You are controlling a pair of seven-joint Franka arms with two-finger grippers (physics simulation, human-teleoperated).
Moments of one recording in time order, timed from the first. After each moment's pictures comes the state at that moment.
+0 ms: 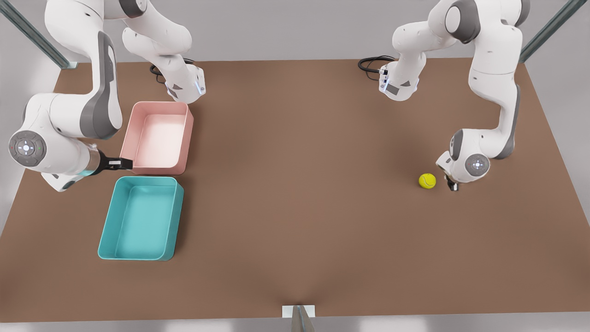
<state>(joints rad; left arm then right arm) 0.15 0.38 0.02 -2.23 0.39 2.39 1.46 0.02 0.20 -0.03 -1.55 -0.09 1.47 -0.02</state>
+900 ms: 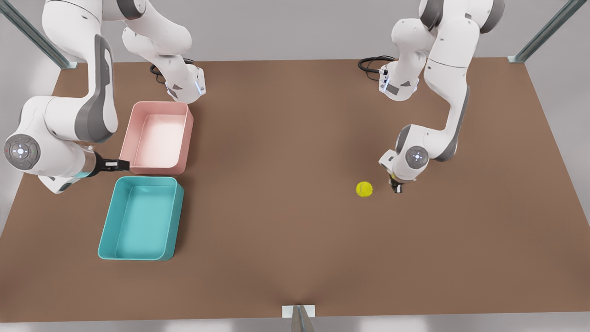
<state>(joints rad) -0.24 0.35 -0.01 -2.20 0.05 2.42 1.21 -0.01 0.21 -0.03 -1.55 -0.08 1.47 -0.04</state>
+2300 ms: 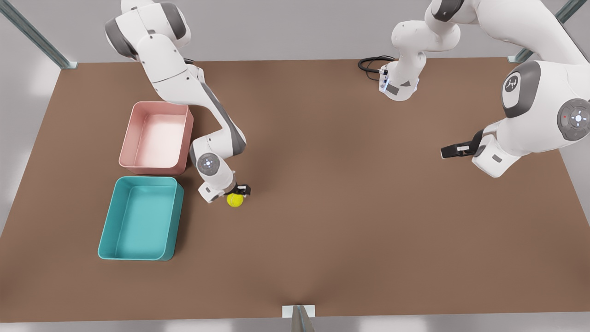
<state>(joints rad) -0.06 0.28 -0.02 -1.21 -0.08 1.24 -0.25 0.48 0.52 -0.02 -1.97 0.10 2.50 0.47</state>
